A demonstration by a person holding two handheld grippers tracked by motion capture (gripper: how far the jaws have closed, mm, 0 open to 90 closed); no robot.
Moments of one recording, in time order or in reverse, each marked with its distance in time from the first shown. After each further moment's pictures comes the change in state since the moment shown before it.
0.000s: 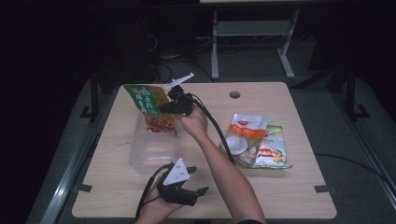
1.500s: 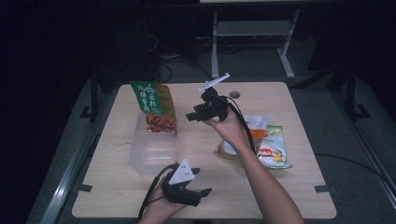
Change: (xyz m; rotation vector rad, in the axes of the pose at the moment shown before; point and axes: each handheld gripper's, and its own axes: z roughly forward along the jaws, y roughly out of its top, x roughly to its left) left arm -0.003 0.001 0.013 0.031 -0.017 -0.006; right arm -0.006 -0.041 -0.104 0.082 -0.078 0.064
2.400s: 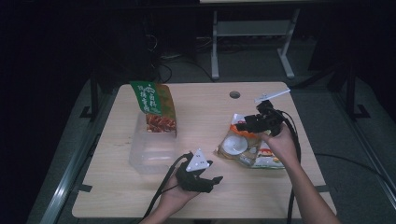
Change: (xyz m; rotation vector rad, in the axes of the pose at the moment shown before) left arm 0.010 0.030 0.035 0.021 0.016 0.008; right arm -0.043 -0.096 -0.100 0.012 -0.138 0.184
